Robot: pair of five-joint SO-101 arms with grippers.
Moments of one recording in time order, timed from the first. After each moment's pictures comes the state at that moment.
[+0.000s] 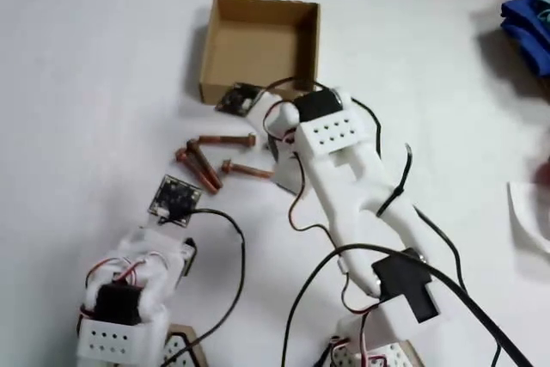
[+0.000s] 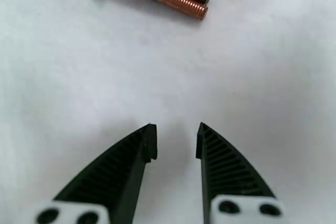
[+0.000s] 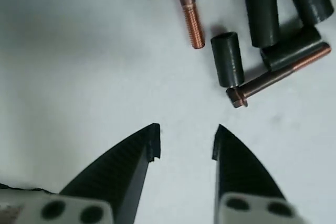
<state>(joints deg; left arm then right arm) -0.9 -102.6 95.9 73.4 -13.4 -26.0 2.2 7.1 86.9 43.7</state>
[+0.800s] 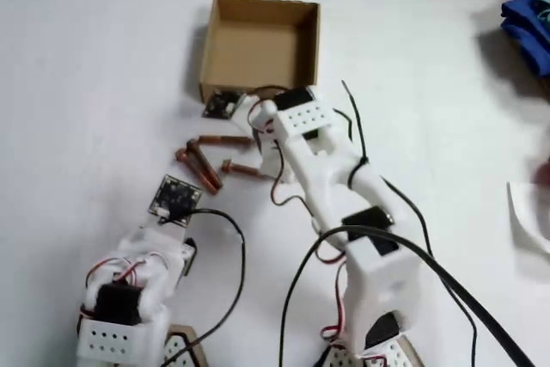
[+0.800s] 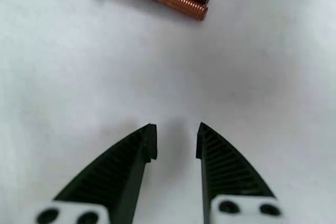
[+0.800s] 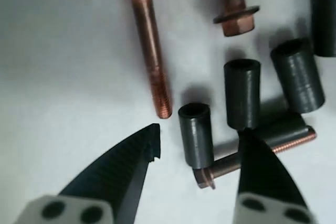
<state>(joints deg) -0.8 -102.6 95.9 73.4 -13.4 -26.5 24.7 -4.3 75.3 47.3</state>
